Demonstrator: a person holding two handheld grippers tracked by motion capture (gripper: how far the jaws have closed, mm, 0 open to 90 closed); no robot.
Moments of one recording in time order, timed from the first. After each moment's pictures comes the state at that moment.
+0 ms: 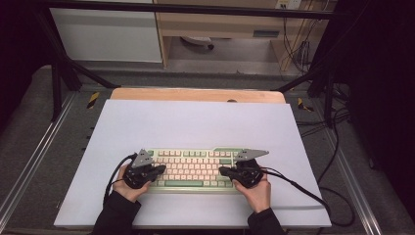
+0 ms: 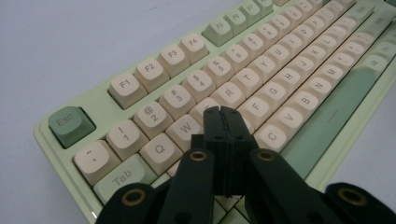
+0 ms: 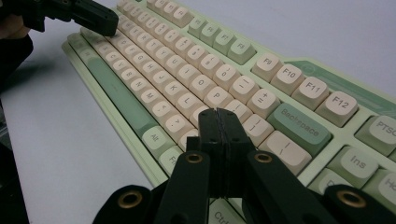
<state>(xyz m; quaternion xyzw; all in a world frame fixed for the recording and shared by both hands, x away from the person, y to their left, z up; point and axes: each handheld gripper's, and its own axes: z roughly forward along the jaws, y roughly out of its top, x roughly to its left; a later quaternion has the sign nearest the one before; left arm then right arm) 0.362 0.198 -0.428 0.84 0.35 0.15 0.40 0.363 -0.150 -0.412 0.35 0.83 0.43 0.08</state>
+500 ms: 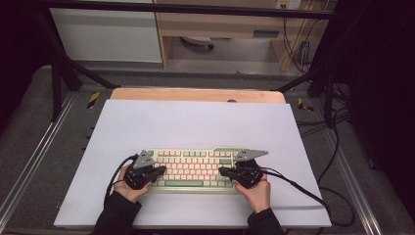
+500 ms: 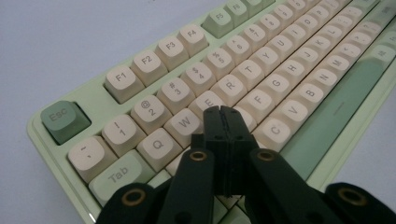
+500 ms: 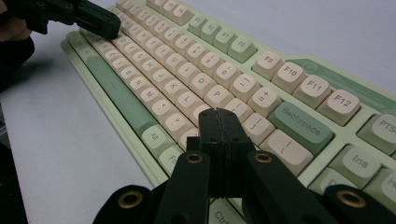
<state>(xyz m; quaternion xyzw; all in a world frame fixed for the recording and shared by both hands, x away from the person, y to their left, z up) 0.362 0.196 -0.432 0.84 0.34 0.15 0.39 0.363 -0.149 -0.413 0.35 0.83 0.43 0.08</state>
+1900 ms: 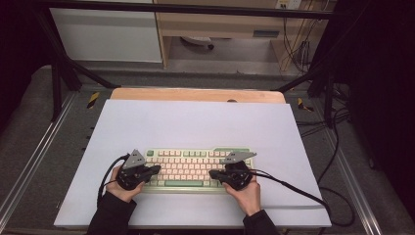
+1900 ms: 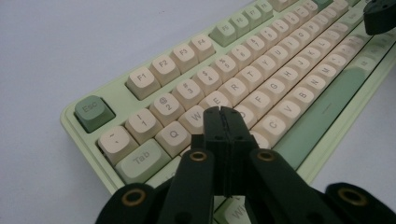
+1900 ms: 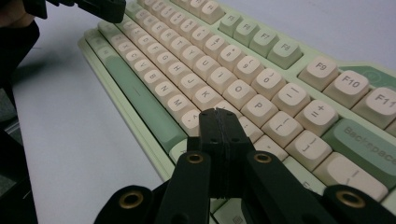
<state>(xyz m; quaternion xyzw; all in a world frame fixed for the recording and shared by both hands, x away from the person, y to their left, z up) 0.356 0.214 -0.421 0.83 0.35 0.15 0.41 0.362 -0.121 -0.422 0.33 0.84 0.43 0.06</state>
